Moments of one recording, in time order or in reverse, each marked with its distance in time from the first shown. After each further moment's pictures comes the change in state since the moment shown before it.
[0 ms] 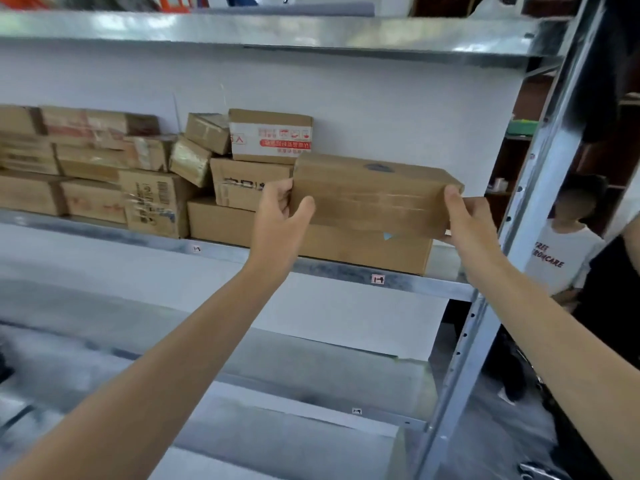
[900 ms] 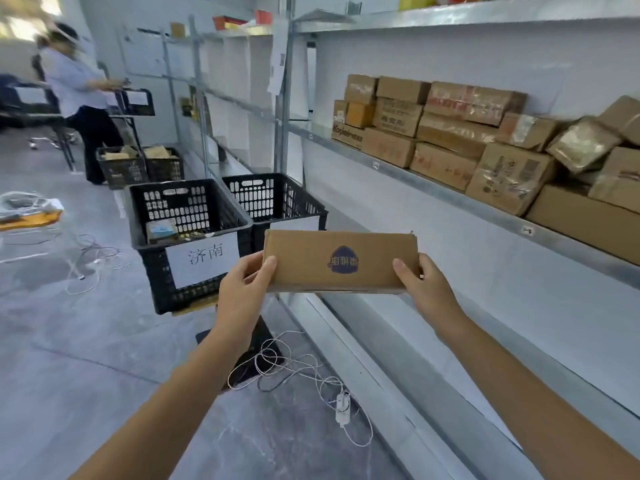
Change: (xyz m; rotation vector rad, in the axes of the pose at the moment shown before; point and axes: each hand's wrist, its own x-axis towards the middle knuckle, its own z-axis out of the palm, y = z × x) left_hand -0.255 0.014 -0.493 0.287 0.772 -0.383; right_hand -0.389 -0.071 0.356 0.010 -1.007 -0.126
